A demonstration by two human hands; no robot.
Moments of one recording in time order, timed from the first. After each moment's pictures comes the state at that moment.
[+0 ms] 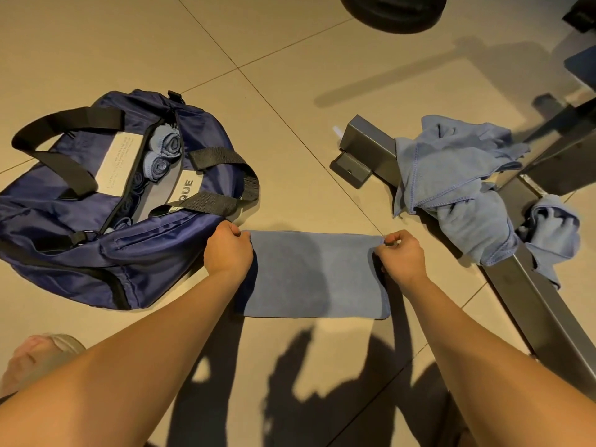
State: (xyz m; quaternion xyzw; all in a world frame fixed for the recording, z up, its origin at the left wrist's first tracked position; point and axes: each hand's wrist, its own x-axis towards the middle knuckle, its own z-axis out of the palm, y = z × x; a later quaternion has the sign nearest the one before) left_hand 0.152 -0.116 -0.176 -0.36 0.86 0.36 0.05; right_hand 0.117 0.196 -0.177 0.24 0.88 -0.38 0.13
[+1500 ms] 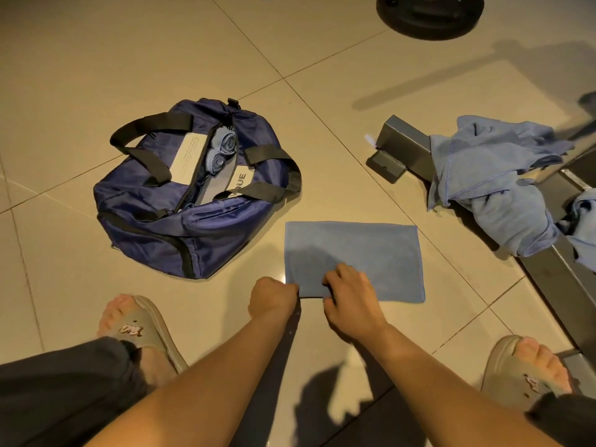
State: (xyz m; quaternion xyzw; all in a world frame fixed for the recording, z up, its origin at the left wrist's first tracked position) left_hand 0.270 -0.095 -0.175 -0.46 0.78 0.39 0.19; right_hand 0.248 0.077 -0.179 -0.23 0.95 -0.18 0.10
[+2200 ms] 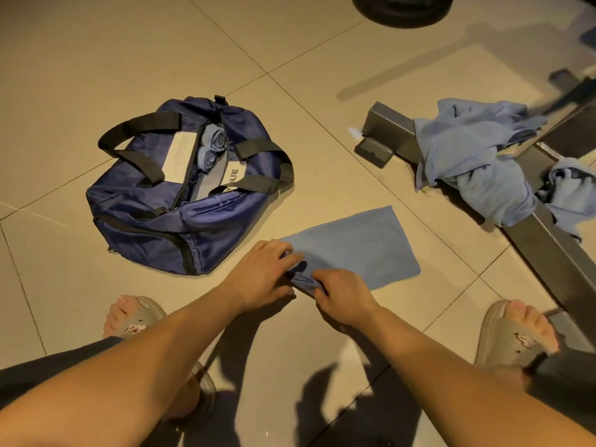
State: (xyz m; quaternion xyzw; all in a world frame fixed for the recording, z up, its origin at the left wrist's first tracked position) left_hand 0.260 -0.168 -0.143 0.27 0.95 0.09 0.11; right_hand 0.267 0.056 -0.148 -0.22 0.93 -0.22 0.22
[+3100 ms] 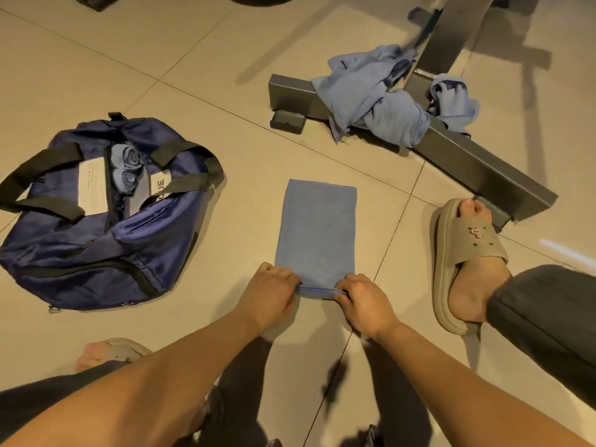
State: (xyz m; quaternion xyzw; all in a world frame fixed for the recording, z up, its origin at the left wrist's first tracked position) left_hand 0.322 -0.104 -0.175 0.40 0.90 0.09 0.12; right_hand 0.406 0.120 -0.183 0.04 0.95 -0.25 0.16
